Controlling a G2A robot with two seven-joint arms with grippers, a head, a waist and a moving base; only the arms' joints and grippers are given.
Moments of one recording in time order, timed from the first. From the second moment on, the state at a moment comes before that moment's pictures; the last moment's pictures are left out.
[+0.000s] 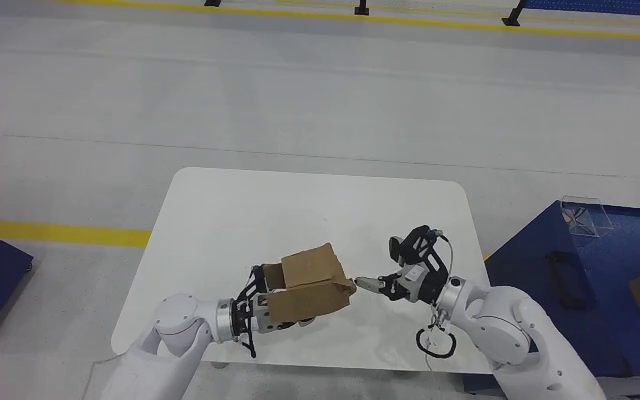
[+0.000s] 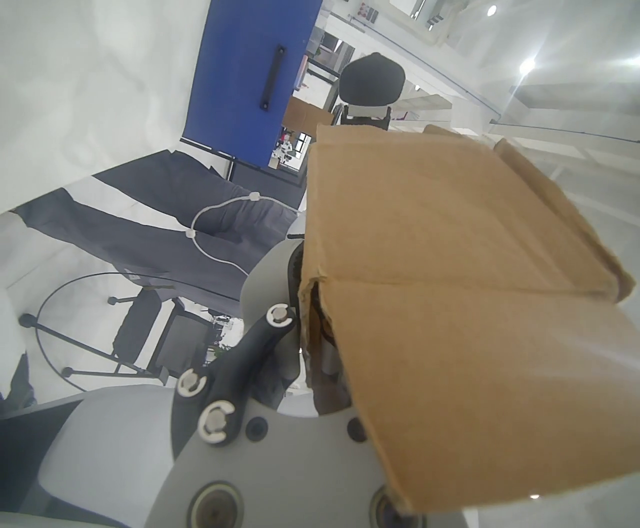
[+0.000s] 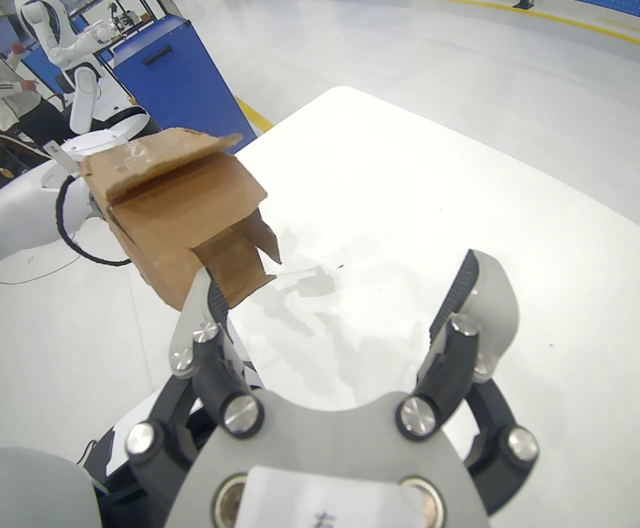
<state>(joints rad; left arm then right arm) 1.22 -1.19 -1.18 -1.51 -0.60 0.23 -1.11 -1.36 -0.95 1.32 -1.95 -0.69 -0.36 0.60</state>
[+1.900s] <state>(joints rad) 1.23 -1.17 -1.13 -1.50 -0.61 0.08 -1.13 -1.30 -0.99 1.23 -1.87 -0.70 -0.28 0.56</state>
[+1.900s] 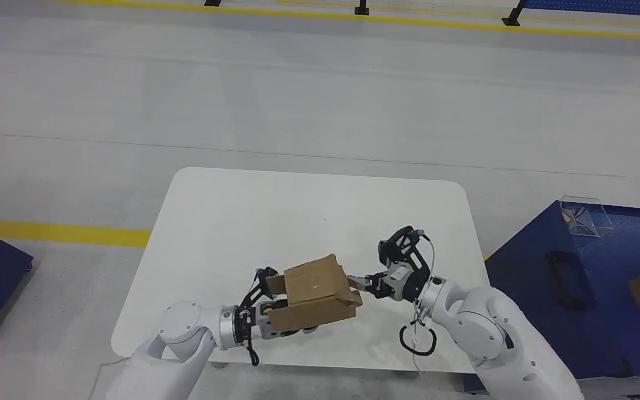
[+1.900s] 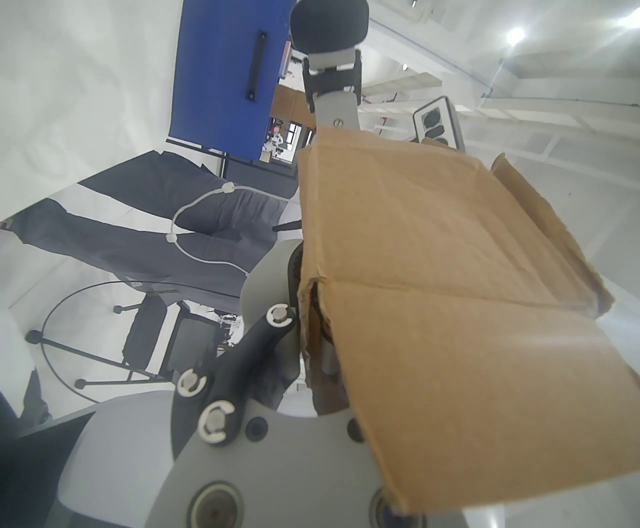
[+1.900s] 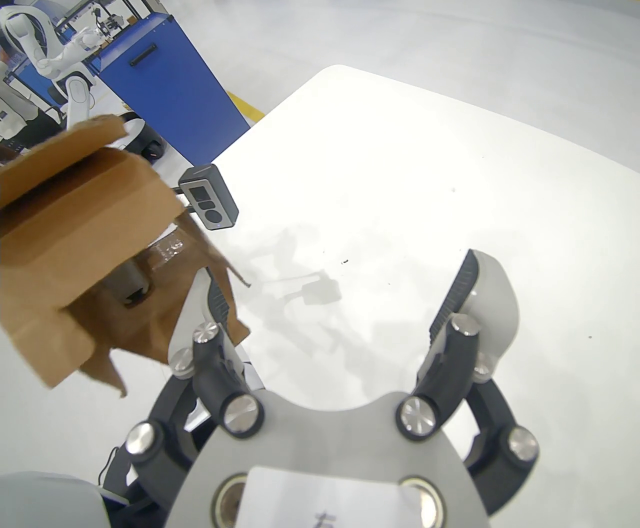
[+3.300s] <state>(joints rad) 1.21 -1.17 -1.06 -1.47 -0.60 0.13 -1.08 -1.39 -1.00 1.24 -1.91 -0.72 -0.31 0.46</state>
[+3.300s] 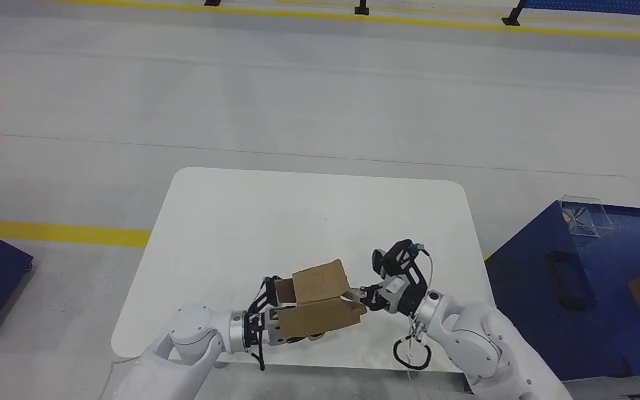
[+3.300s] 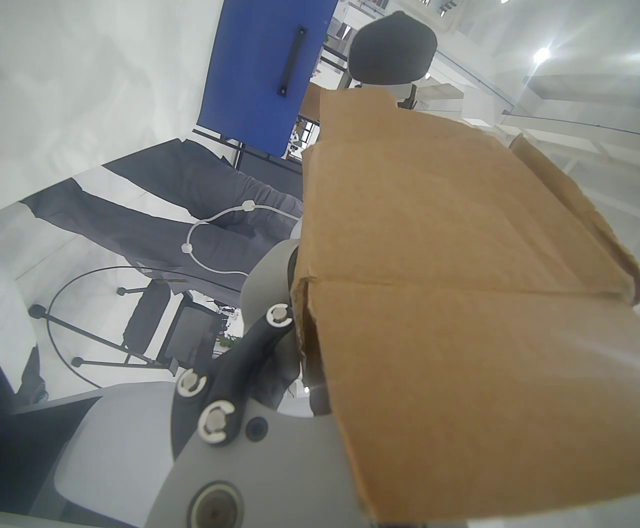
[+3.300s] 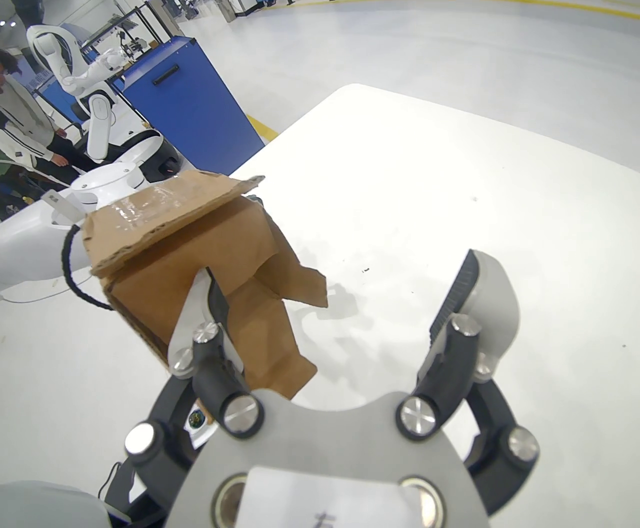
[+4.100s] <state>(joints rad) 1.22 -1.16 -1.06 -1.47 -0.58 0.10 -1.07 -1.40 -1.01 1.24 -1.88 -0.71 -0.41 0.45</state>
